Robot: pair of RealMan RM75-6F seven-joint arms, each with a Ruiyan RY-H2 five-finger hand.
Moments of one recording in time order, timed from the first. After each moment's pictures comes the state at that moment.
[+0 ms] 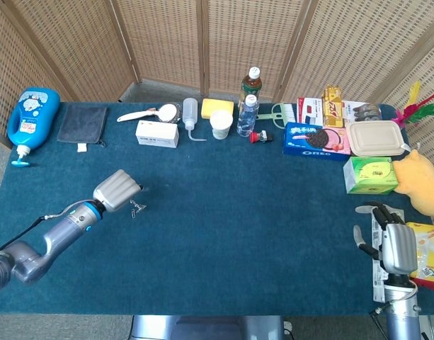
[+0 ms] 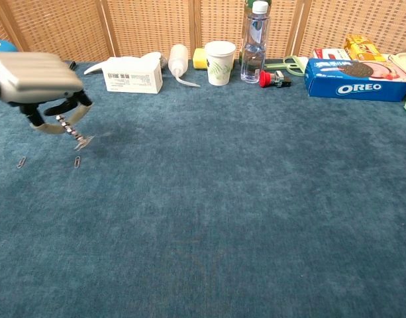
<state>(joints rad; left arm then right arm) -0.84 -1.31 0.05 -1.31 1.48 0.82 0.34 0.10 -1.36 0.17 -1.54 -1.47 1.56 0.12</state>
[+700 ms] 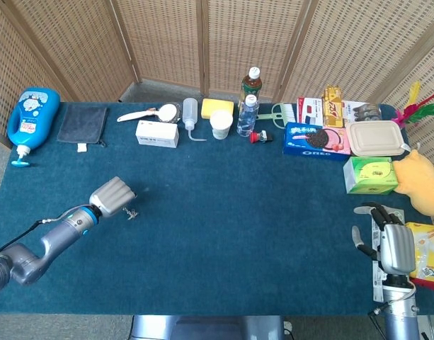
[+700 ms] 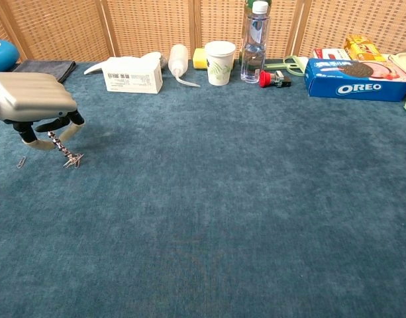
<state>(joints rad) -0.83 -1.34 0.06 -1.27 1.48 0.76 0.36 0.10 -1.37 0.17 -1.54 -1.46 1.57 0.11</state>
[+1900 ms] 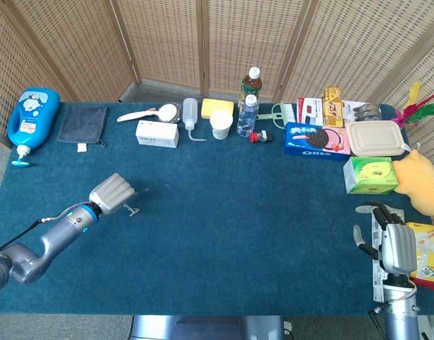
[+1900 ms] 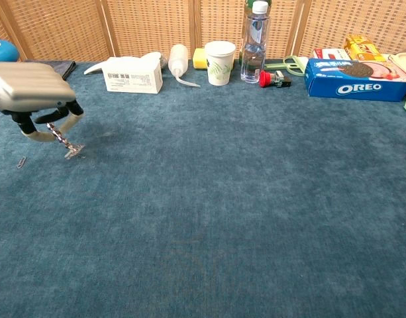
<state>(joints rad) -0.83 -1.31 0.03 -1.30 1.46 0.77 0.36 0.10 -1.37 0.17 -1.53 -1.46 1.57 0.12</state>
